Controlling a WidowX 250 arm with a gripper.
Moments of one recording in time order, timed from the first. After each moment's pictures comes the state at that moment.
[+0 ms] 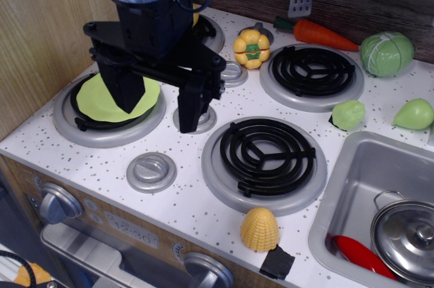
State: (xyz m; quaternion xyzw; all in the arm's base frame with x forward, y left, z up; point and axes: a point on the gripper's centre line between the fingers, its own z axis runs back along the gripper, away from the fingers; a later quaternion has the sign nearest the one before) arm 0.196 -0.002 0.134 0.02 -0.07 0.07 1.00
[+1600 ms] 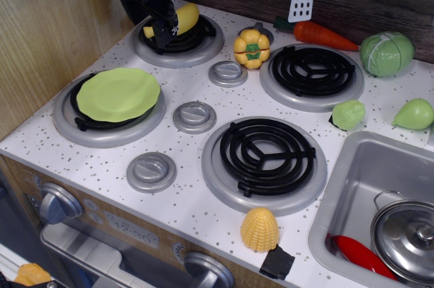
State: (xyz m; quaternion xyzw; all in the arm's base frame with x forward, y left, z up) arm 0.392 0.151 0.067 0.11 -0.19 -0.14 0.97
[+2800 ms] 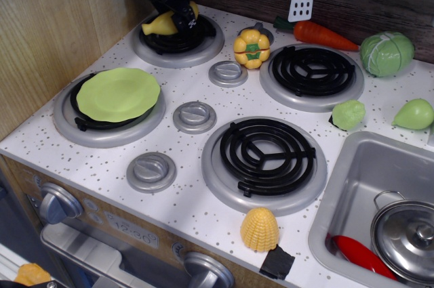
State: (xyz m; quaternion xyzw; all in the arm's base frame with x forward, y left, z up) arm 0.452 0.164 0.032 0.05 -0.23 -0.18 0.95
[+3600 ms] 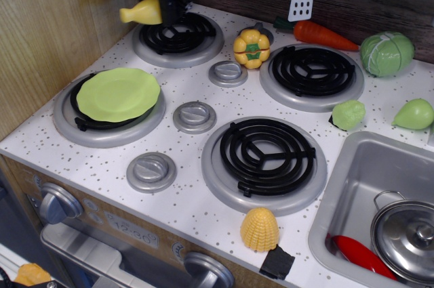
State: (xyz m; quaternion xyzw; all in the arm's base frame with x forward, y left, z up) arm 0.351 0.124 0.098 0.08 -0.14 -0.07 0.98
